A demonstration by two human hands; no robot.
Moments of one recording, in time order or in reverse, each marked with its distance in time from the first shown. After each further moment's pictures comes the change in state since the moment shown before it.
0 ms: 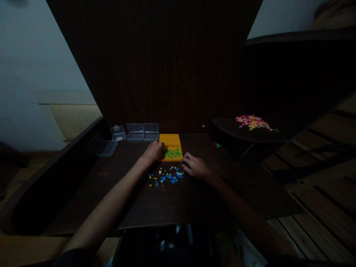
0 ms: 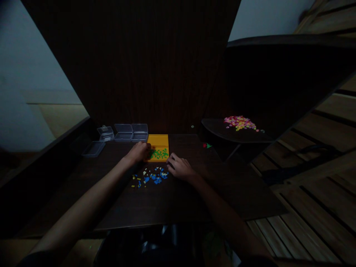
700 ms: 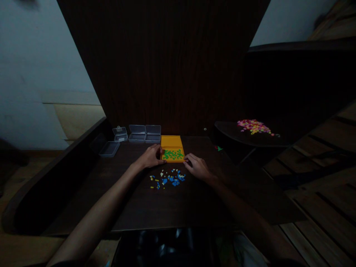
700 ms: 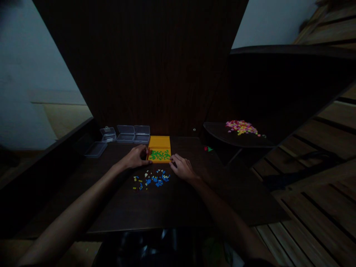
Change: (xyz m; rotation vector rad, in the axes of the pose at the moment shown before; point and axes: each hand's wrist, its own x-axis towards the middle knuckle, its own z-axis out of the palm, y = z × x) left_hand -0.030 -0.019 -0.001 -0.330 0.108 0.109; right_hand 0.010 0.013 0.019 0.123 0.300 0.022
